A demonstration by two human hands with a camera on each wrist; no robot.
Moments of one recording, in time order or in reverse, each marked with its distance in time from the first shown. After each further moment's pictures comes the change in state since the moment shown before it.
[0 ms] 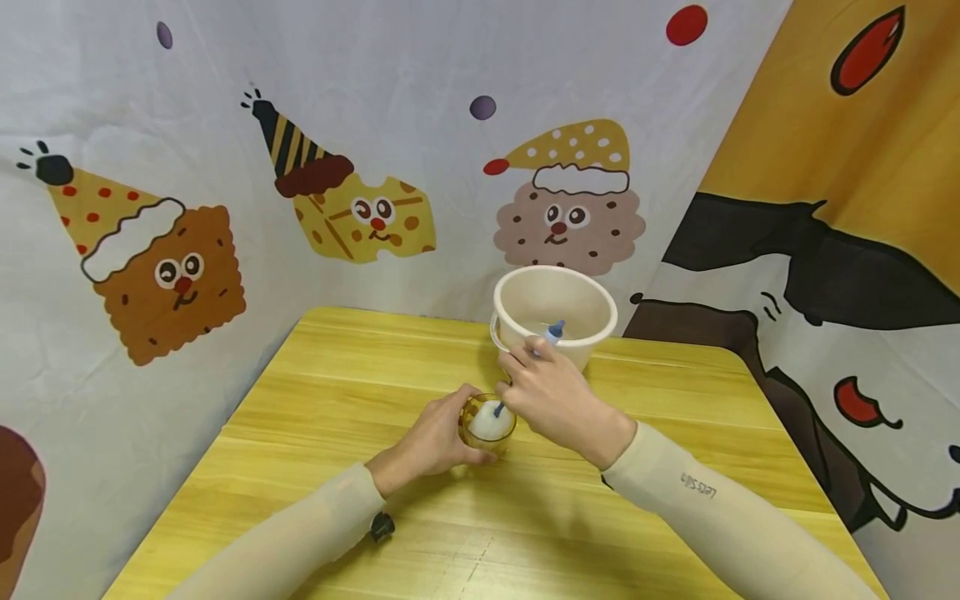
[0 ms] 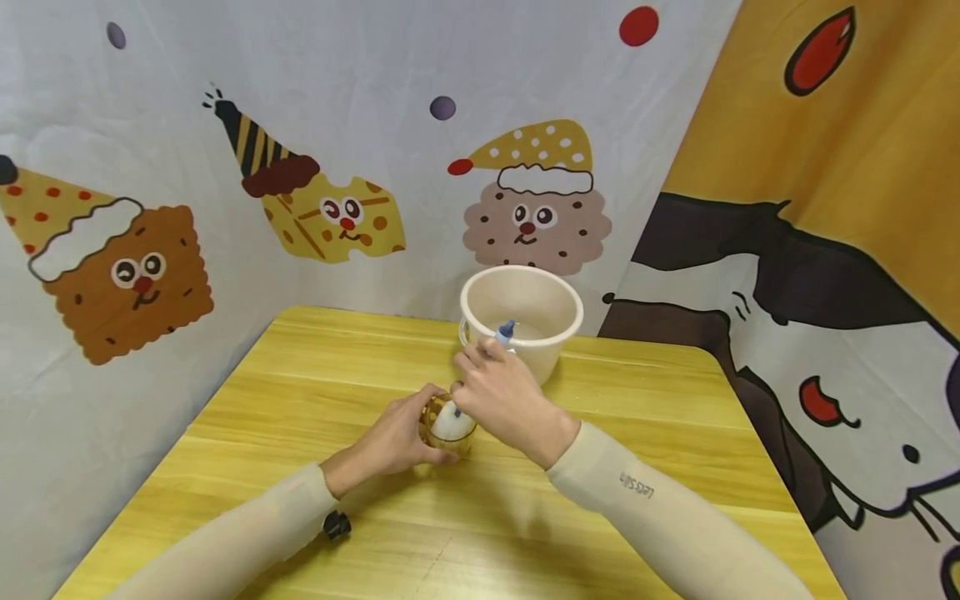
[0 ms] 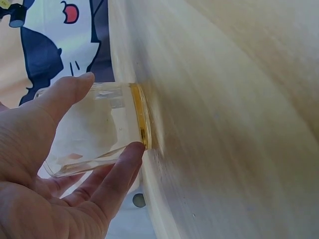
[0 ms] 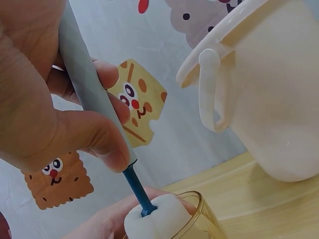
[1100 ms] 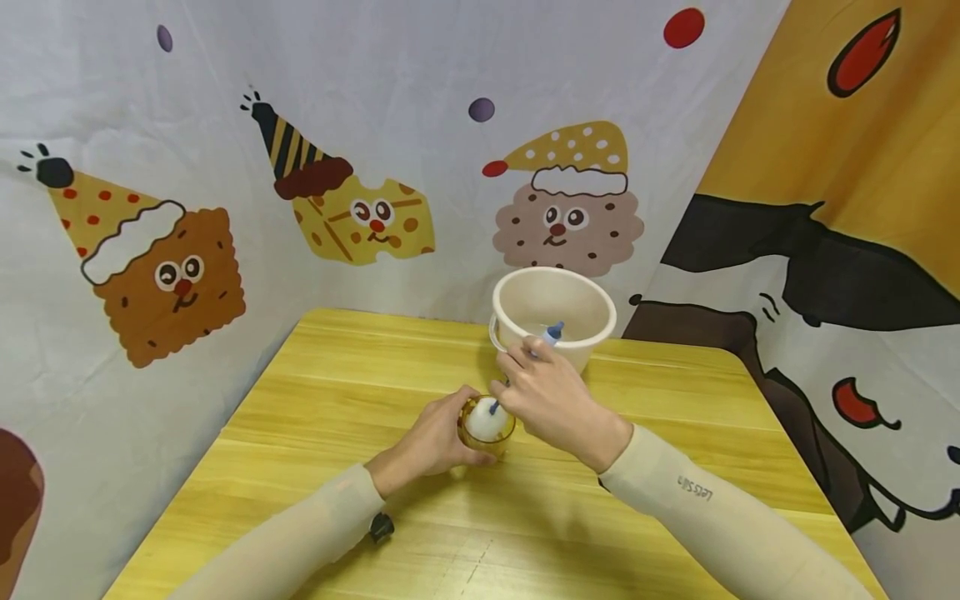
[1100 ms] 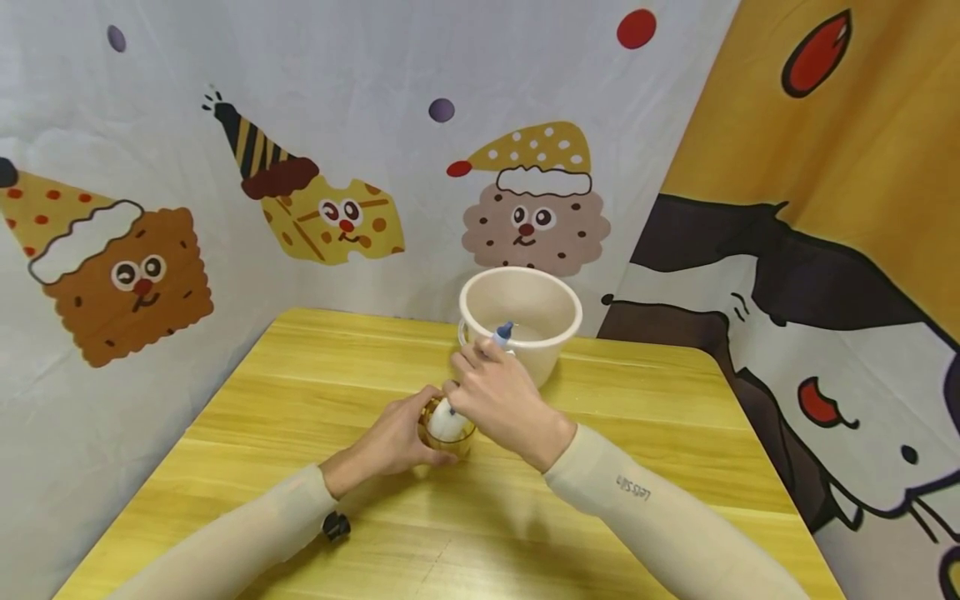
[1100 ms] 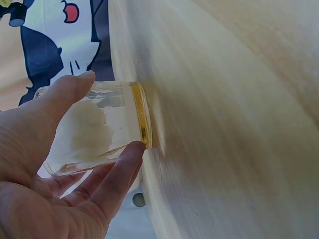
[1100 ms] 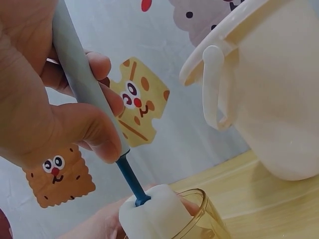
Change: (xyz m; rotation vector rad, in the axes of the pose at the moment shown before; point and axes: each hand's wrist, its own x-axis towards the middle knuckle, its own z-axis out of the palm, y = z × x) left_hand 0.000 -0.001 -0.001 -0.005 0.000 0.008; right_hand 0.001 -0.002 -0.003 -0.002 0.026 0.008
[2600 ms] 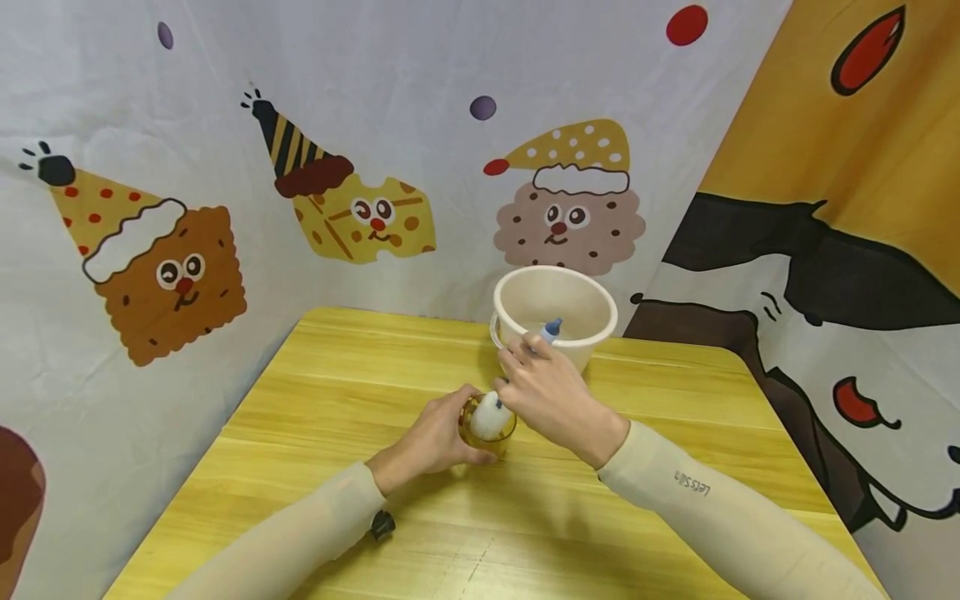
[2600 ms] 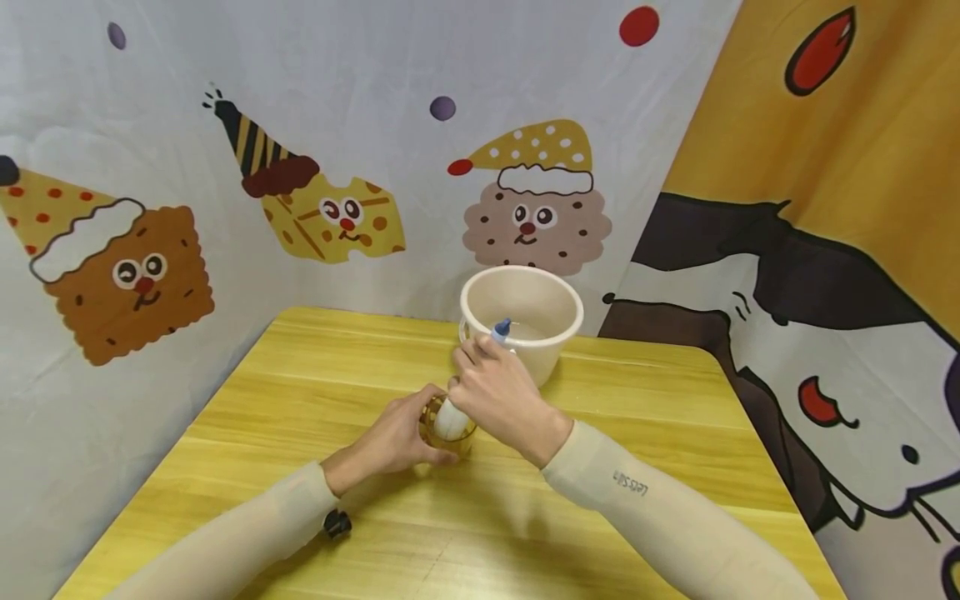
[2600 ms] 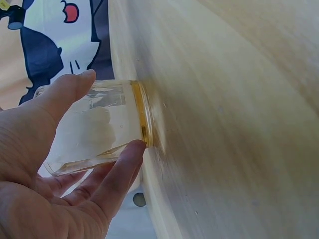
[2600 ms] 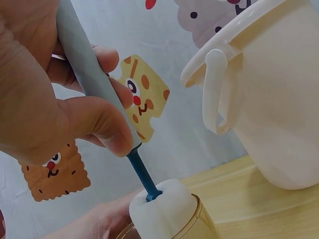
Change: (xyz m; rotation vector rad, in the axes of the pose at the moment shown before) left_hand 0.001 0.000 -0.001 0.026 -0.011 -0.009; right_hand 0.004 -0.001 0.002 -0.051 -0.011 0.013
